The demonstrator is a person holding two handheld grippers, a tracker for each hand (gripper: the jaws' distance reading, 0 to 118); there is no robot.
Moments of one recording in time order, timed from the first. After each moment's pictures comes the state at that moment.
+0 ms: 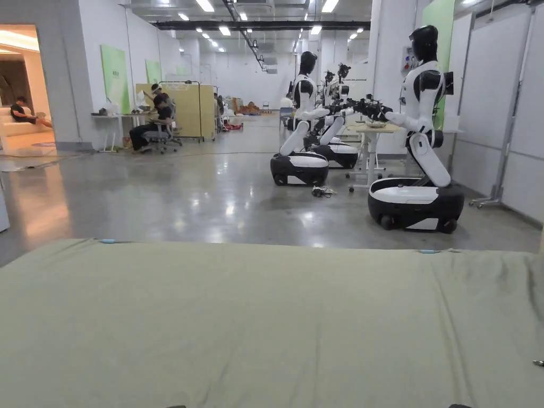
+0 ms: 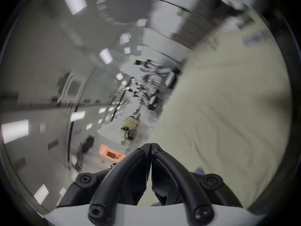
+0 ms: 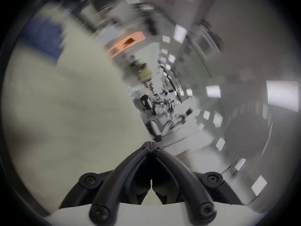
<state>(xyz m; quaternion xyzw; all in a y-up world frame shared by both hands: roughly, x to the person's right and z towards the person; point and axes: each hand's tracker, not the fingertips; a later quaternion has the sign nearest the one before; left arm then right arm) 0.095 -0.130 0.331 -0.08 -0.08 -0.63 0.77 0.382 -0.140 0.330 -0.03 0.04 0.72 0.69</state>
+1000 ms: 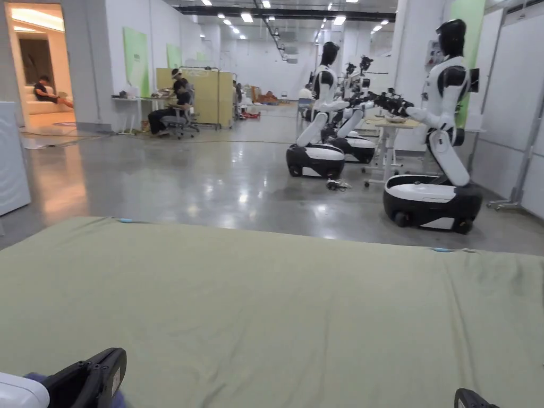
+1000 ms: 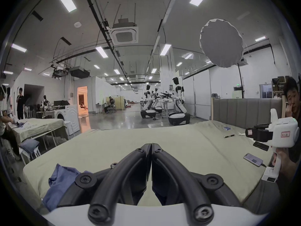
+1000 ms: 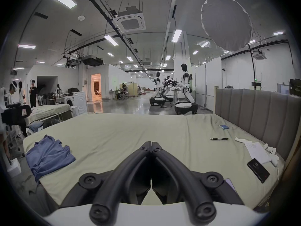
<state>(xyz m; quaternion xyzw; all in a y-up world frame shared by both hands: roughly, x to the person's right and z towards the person) 0.011 -0.061 0.376 -0.03 -0.03 -0.02 1.00 0.384 -0.092 0.333 -0.07 0.05 0.01 1.00</state>
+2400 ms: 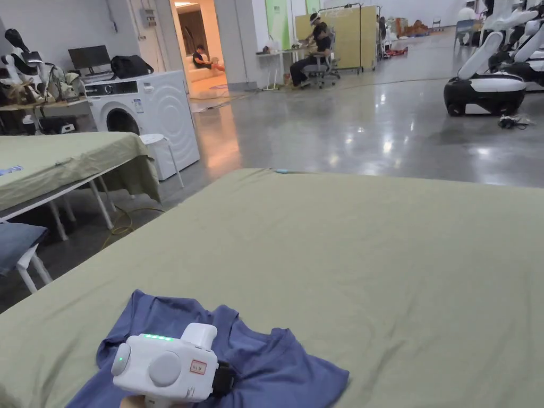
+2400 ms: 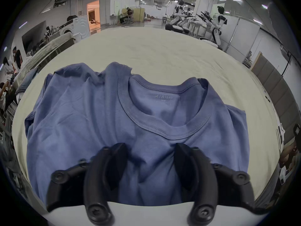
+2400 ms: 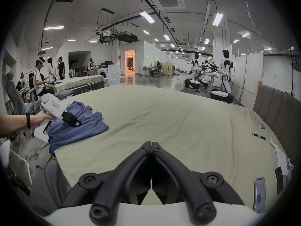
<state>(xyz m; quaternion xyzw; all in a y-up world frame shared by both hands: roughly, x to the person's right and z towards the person) -0.188 -0.234 0.190 -0.45 0.04 0.07 0.89 0.308 -0.149 0.310 -0.18 0.20 0.07 0.96</state>
